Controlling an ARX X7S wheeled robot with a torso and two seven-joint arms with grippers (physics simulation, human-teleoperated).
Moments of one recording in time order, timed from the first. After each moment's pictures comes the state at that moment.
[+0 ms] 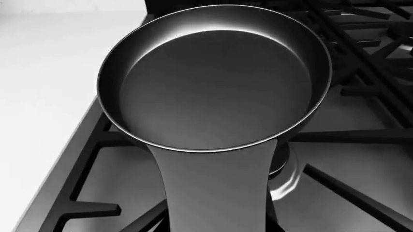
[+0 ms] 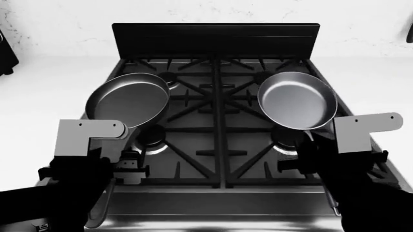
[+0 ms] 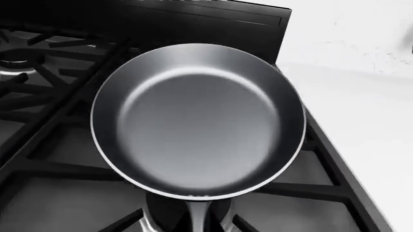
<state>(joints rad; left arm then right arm) -0.60 -0.75 0.32 0.55 -1.59 -0.94 -1.14 0.48 0.54 0.04 -0.62 0.93 1.26 0.55</state>
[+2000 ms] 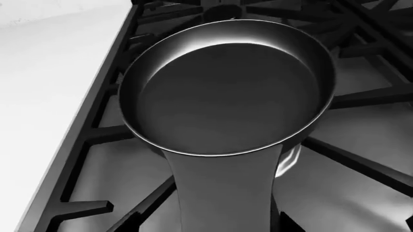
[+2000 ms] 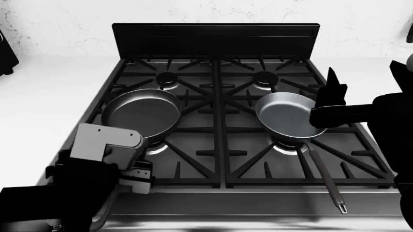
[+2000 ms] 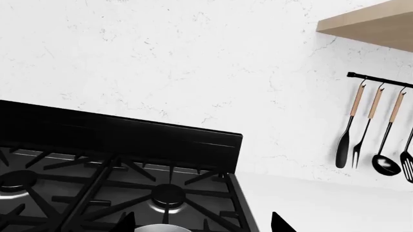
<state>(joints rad) -0.67 -0.76 0.43 0.53 -1.59 -1.02 -1.15 0.89 0.66 0.19 -0.73 1.58 1.42 1.06</state>
